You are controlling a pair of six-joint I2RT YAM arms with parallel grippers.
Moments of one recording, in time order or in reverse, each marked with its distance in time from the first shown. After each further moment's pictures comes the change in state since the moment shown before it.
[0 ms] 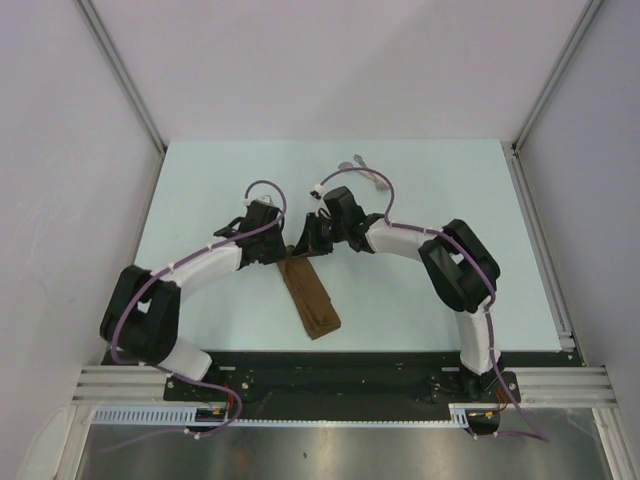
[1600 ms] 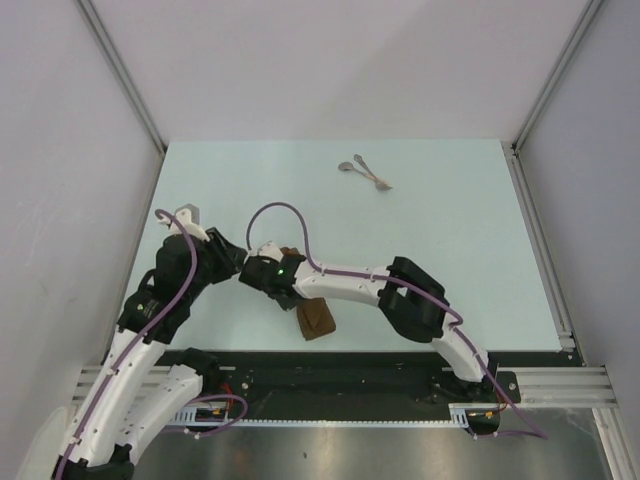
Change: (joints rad) left arm 0.085 -0.884 -0.088 -0.341 -0.058 0.003; right arm 0.486 0.175 0.478 -0.923 0.946 -0.280
